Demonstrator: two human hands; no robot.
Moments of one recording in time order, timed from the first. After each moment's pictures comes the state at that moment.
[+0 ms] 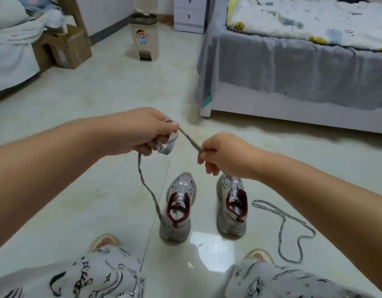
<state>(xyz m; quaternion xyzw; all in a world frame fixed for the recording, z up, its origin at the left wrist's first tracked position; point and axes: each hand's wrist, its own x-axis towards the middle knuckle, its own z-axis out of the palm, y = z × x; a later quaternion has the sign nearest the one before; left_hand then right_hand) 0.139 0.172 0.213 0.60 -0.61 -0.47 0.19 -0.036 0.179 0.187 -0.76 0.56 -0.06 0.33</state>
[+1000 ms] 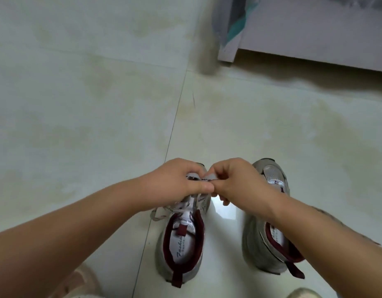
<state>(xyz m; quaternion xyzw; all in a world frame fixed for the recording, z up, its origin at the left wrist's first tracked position) 0.120 0.044 -0.037 0.55 -0.60 -0.58 0.07 -0.032 0.047 -0.041 -0.60 0.60 -0.10 0.52</state>
